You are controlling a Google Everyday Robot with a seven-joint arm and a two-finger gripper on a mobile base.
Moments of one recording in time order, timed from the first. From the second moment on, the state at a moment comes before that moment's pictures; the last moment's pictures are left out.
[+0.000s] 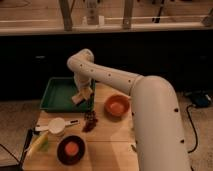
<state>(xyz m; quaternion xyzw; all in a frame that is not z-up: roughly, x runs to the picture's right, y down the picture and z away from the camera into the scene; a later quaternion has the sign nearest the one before) -0.124 0.026 0.851 -0.28 -0.15 -0.27 0.91</state>
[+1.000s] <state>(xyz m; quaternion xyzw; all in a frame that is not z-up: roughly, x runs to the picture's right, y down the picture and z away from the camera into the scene) -0.127 0.008 0.882 -0.27 -0.17 -0.30 0.90</state>
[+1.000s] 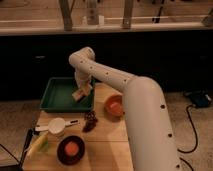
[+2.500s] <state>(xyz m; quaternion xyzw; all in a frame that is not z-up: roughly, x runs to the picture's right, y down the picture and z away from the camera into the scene) -0.125 -0.003 0.903 -0.26 -0.18 -0.32 0.89</state>
